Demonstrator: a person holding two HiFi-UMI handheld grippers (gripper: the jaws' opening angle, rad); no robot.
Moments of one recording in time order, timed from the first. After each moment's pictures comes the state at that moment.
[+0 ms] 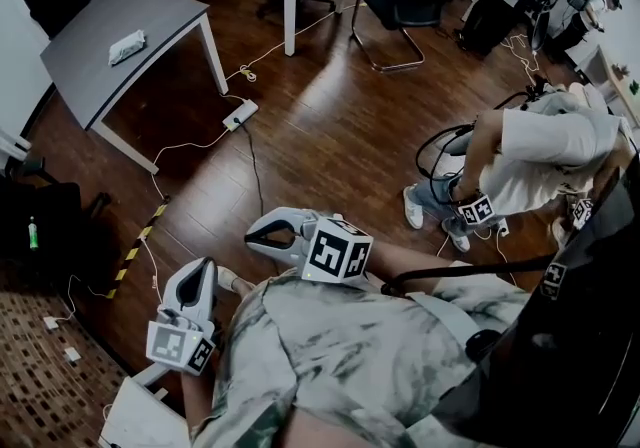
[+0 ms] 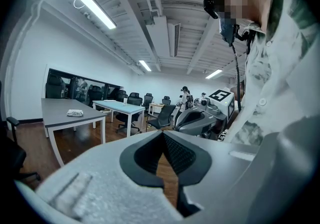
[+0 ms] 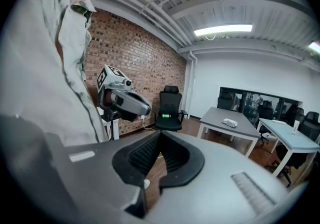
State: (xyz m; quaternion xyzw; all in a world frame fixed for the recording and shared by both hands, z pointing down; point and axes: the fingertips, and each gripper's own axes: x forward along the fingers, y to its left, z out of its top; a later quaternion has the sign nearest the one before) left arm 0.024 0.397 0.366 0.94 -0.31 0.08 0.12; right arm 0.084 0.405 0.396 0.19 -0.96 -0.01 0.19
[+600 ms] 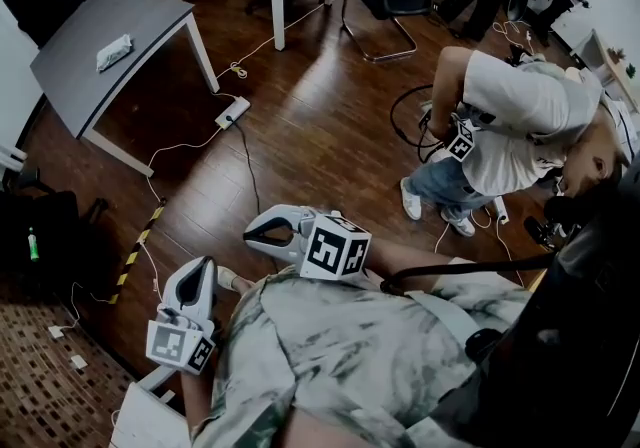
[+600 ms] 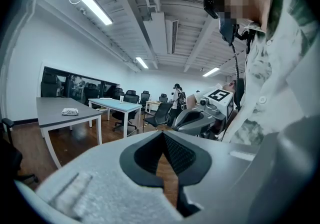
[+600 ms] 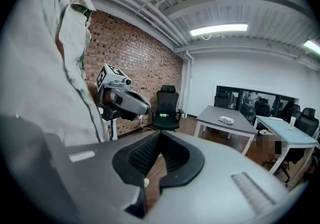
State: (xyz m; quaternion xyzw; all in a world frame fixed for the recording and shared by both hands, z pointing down) left arm 0.045 0.392 0.371 0.94 -0.29 0.09 0.12; right arm 0.103 0.401 0.403 0.20 -0.96 0.00 0.19
